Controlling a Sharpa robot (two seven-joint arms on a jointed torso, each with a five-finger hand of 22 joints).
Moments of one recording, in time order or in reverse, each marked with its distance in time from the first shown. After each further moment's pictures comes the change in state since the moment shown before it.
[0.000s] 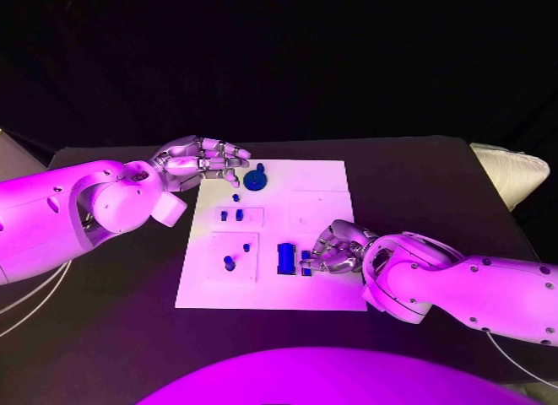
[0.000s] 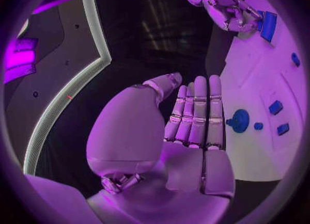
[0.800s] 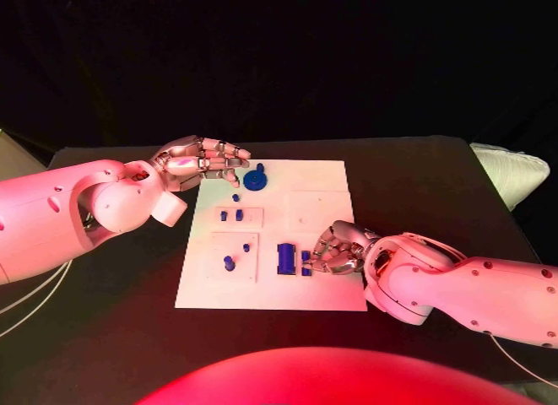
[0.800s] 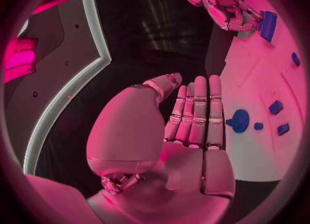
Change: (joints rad) left arm 0.000 0.002 0.000 -0.003 0.000 0.001 -0.001; left_hand 0.000 0.000 0.003 0.003 0.000 0.000 0.000 0.000 -0.001 0.000 0.000 0.000 0.000 0.000 0.000 0.000 0.000 0.000 0.000 0.000 0.000 -0.001; right arm -0.006 -0.008 -0.001 -0.001 -0.039 0.008 0.006; right_hand -0.001 -0.007 -0.033 0.027 -0.052 0.005 -0.002 0.000 -0.014 0.000 0.000 -0.004 0.000 -0.004 -0.004 0.000 0.000 0.000 0.000 -0.007 -0.001 0.000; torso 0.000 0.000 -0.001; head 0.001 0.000
